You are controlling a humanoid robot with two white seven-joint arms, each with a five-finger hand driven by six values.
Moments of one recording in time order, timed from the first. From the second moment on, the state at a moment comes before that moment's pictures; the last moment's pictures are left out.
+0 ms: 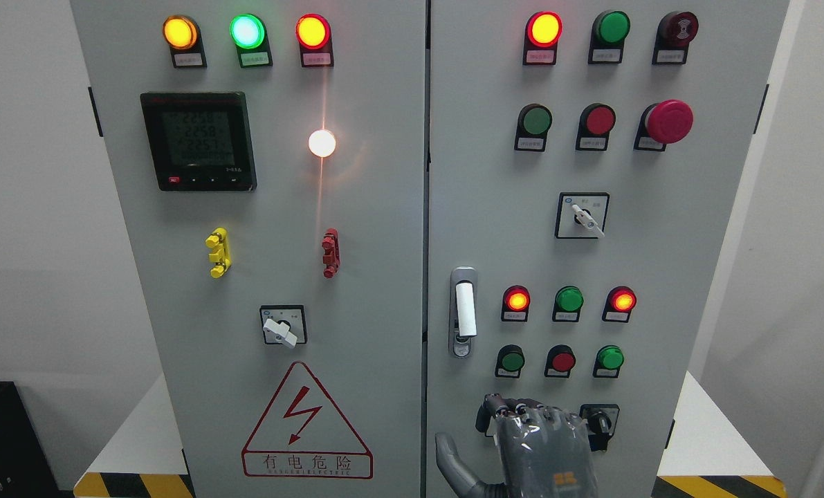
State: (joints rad) left arm 0.00 -0.10 -0.14 -0.05 0.16 -0.10 -0.06; right arm -0.15 0.12 0.33 -1.95 1.43 0.15 -0.15
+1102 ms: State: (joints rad) left arm 0.00 -0.10 -0.14 -0.05 0.16 -0.10 -0.06; right arm -0.28 0.12 0.32 -1.89 1.47 0.16 -0.12
